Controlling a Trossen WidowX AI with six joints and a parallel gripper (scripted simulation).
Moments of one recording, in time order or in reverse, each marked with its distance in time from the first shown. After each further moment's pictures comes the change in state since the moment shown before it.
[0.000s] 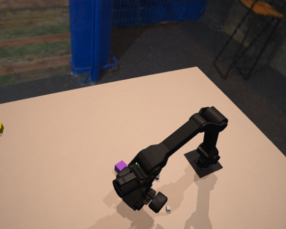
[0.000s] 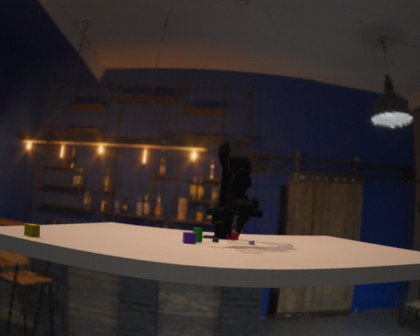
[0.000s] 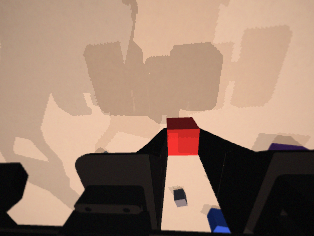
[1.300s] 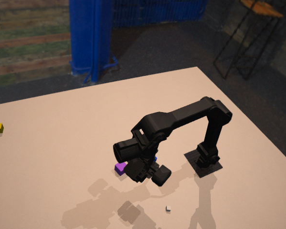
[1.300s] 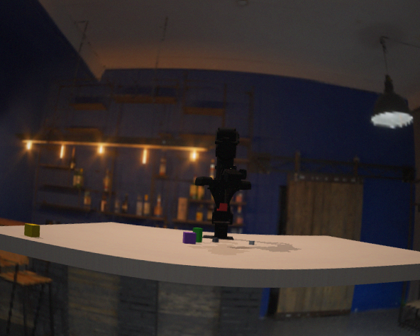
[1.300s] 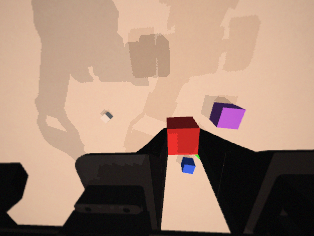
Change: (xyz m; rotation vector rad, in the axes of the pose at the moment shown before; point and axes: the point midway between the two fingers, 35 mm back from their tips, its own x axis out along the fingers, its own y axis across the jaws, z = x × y) arm -0.096 -0.034 -0.032 0.001 -0.005 -0.011
